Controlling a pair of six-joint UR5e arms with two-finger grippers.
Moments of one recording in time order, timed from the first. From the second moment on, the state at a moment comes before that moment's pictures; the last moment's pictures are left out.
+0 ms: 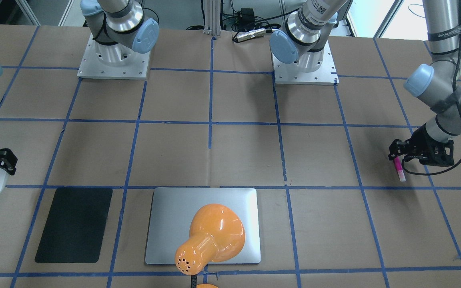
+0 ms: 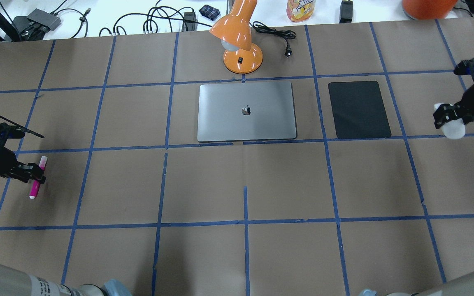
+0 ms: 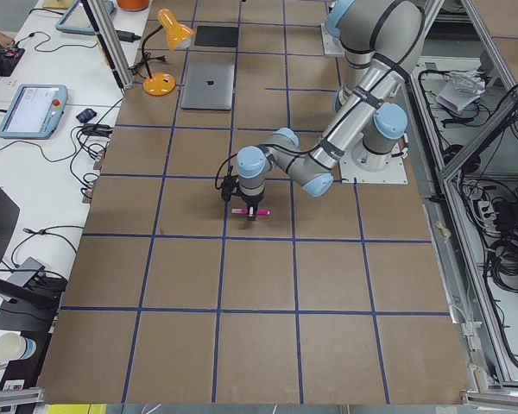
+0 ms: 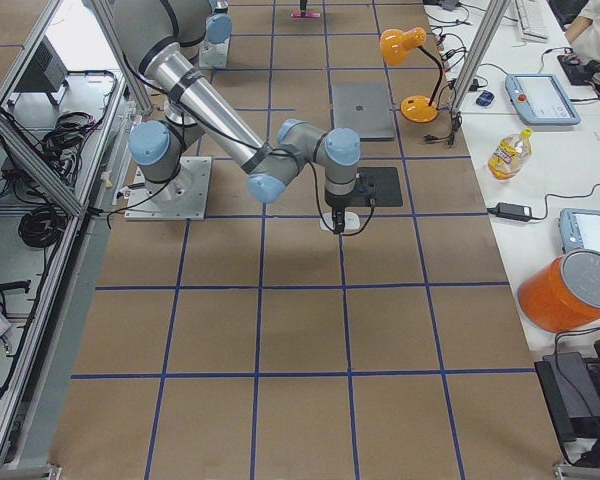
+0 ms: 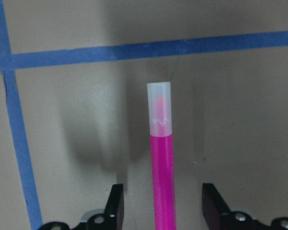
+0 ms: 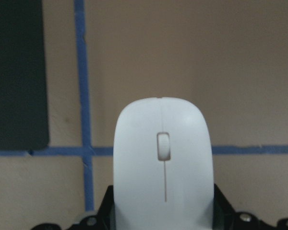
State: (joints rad) left arm -0.81 -1.92 -2.02 -0.82 1.58 0.84; right arm 1.06 -1.27 1.83 -2.20 -1.58 -0.52
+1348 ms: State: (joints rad) left arm -0.83 -1.88 -2.01 -0.88 1.63 0.66; right arm 1.41 -1.01 1.67 -2.26 -1.63 -0.13
